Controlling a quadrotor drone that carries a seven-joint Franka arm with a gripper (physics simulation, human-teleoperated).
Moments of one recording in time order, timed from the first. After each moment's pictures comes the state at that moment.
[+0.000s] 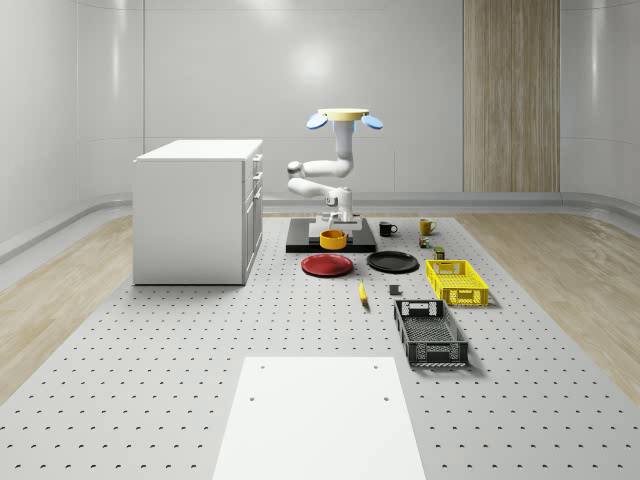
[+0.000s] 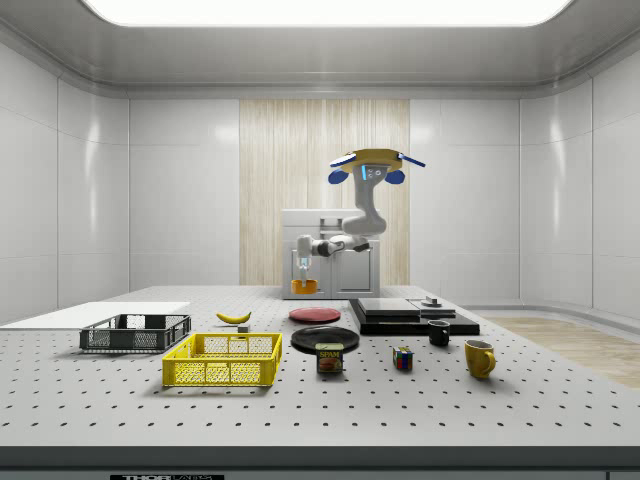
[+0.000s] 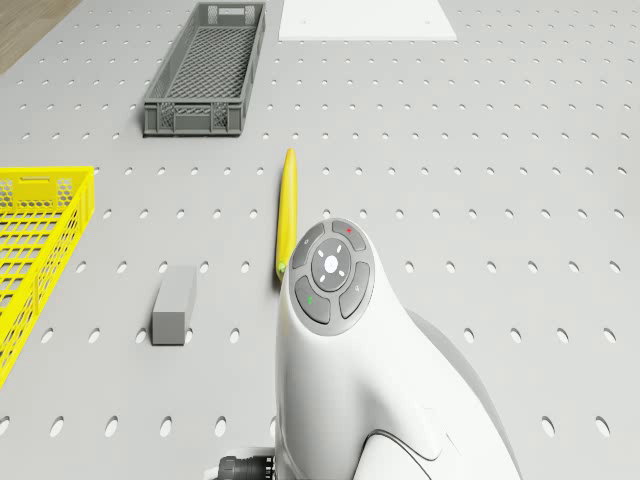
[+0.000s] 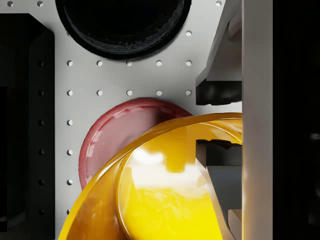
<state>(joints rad) -1.29 -1.47 1.15 -2.68 -1.99 1.66 1.66</state>
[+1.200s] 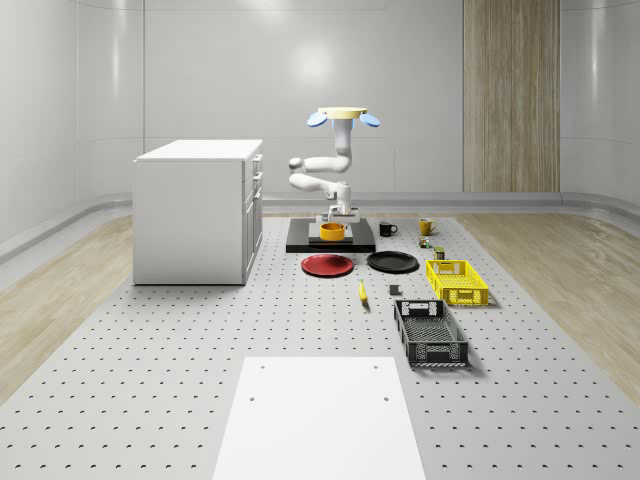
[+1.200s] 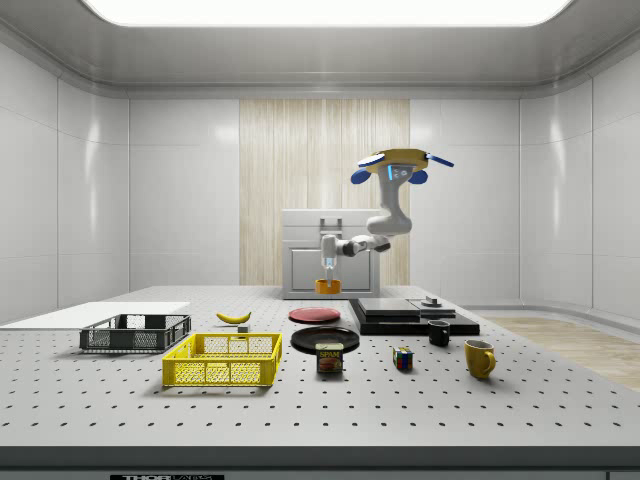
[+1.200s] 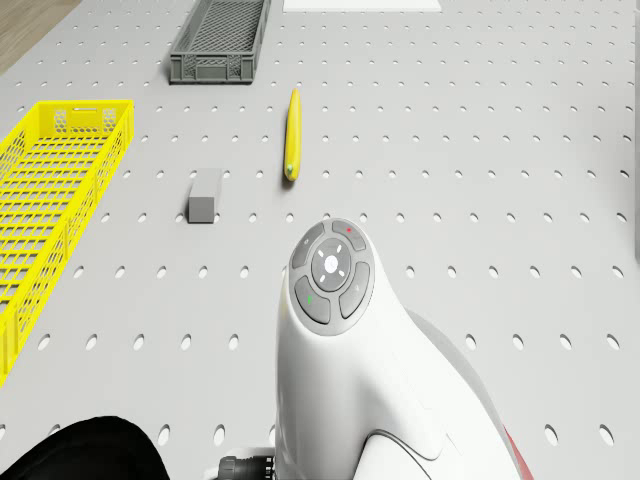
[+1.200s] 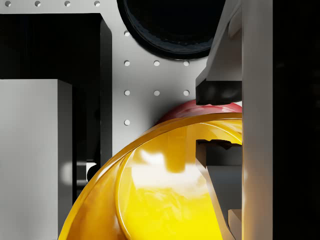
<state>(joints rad) -1.29 -1.47 1.15 -2.68 -1.99 1.66 1.66</state>
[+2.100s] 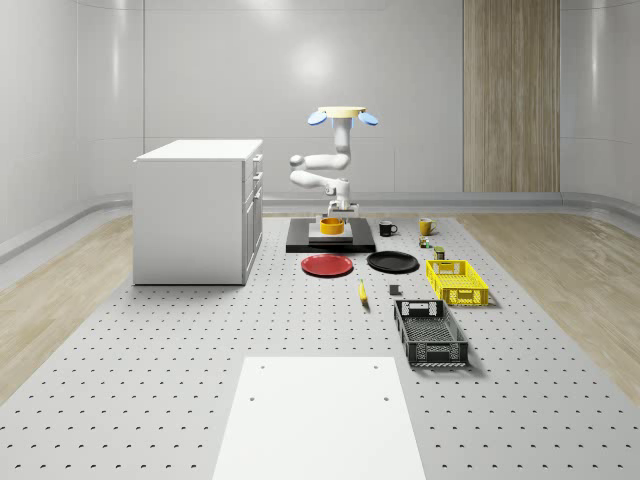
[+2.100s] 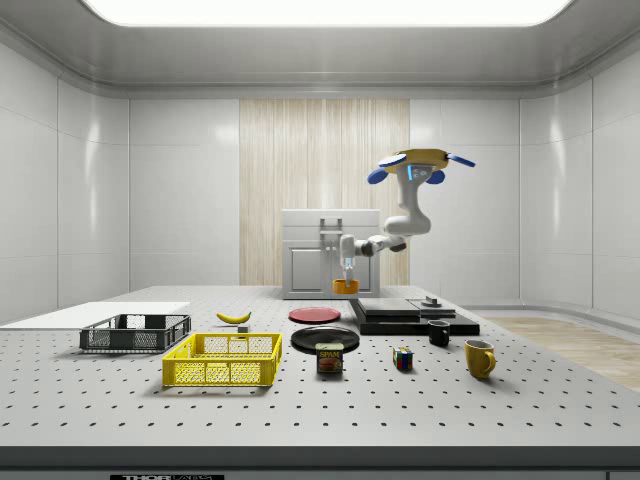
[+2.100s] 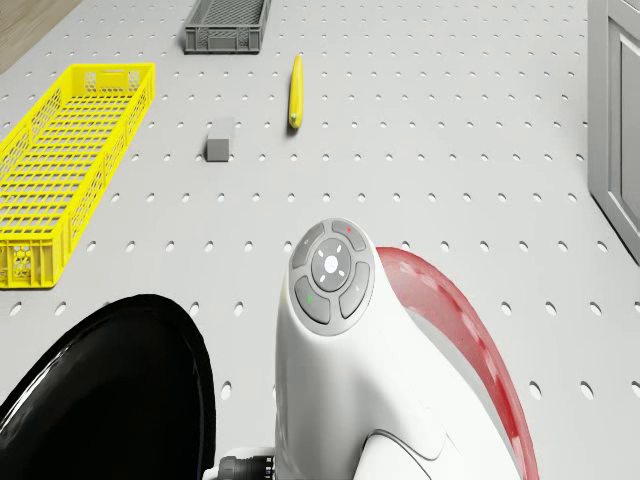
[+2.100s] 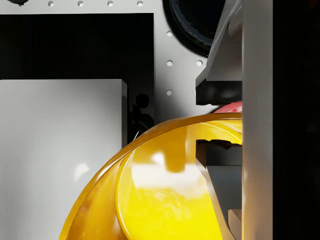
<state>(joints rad) -1.29 -1.47 1.15 -2.68 -1.99 1.66 1.66</state>
